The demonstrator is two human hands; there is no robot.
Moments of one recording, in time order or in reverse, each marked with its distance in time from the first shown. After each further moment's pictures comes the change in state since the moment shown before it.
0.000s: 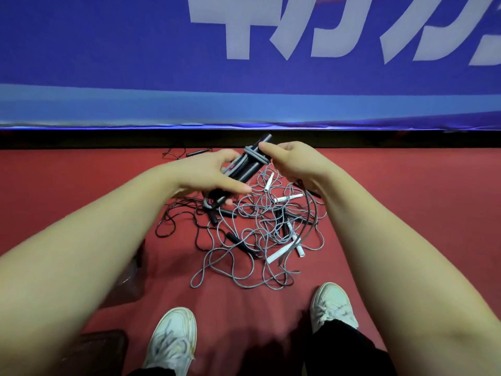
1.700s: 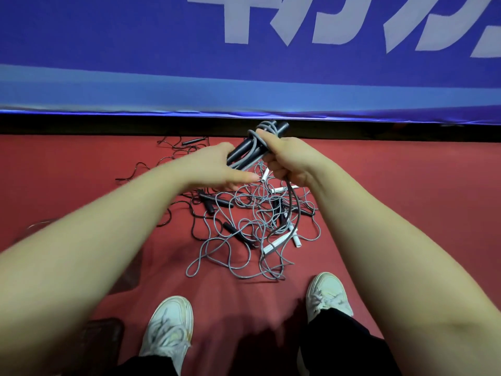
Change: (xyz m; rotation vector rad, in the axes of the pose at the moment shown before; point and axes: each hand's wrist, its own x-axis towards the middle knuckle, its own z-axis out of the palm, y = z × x) left_hand 0.006 -0.005 0.015 0.189 0.185 0.008; right_hand 0.004 0.002 0.021 0.311 -0.085 0.139
